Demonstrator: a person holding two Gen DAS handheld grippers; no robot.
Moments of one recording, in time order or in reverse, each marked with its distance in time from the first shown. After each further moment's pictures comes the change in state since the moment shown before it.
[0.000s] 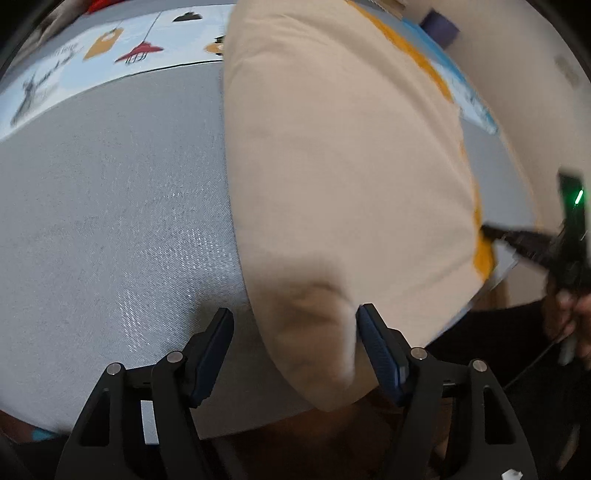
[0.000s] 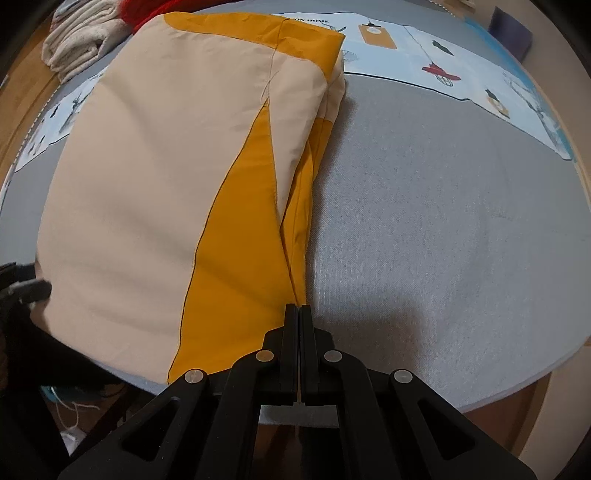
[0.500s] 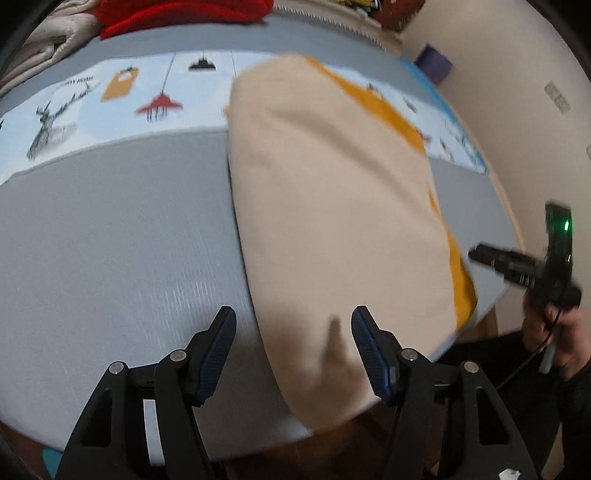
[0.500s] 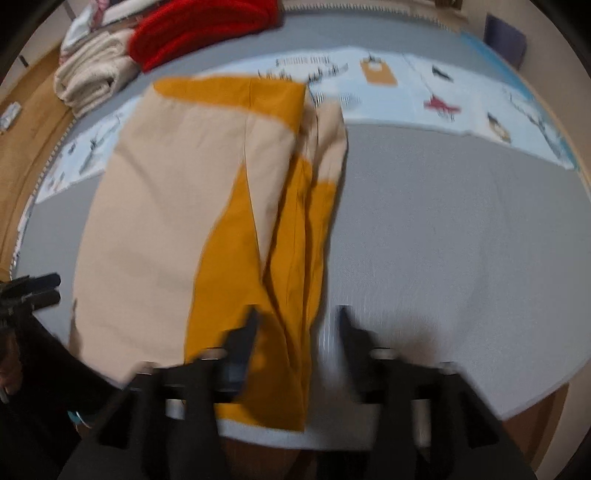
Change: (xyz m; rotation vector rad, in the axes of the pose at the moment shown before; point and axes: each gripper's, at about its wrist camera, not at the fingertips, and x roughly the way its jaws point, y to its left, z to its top) left arm -0.063 0.044 0.052 -0.057 -0.141 -0.066; right arm -0.036 -0.004 0.031 0.031 -0.134 0.104
